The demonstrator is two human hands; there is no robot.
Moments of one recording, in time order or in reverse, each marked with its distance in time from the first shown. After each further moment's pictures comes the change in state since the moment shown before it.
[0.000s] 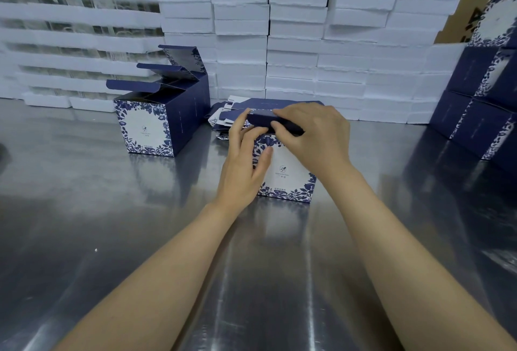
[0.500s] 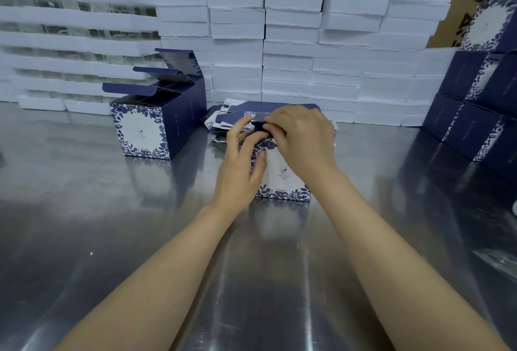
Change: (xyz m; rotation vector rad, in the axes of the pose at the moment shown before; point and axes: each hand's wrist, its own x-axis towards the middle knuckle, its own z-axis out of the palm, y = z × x) left_hand 0.000 0.001 0.002 0.028 -0.011 0.047; right_hand 0.004 -0.009 0.002 -0.030 -0.136 -0.022
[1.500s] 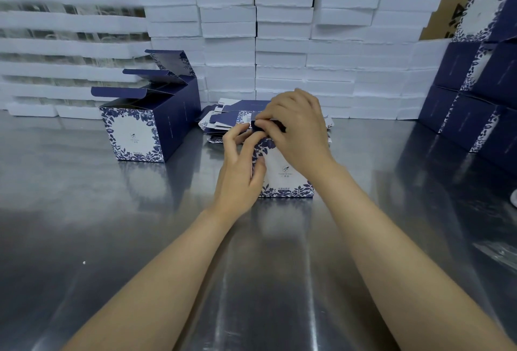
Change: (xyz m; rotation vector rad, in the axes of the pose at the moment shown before) left_hand -0.002 0.005 0.006 -0.014 -0.034 -0.037; right_hand 0.004 0.014 0.005 0.132 0.028 -0.040
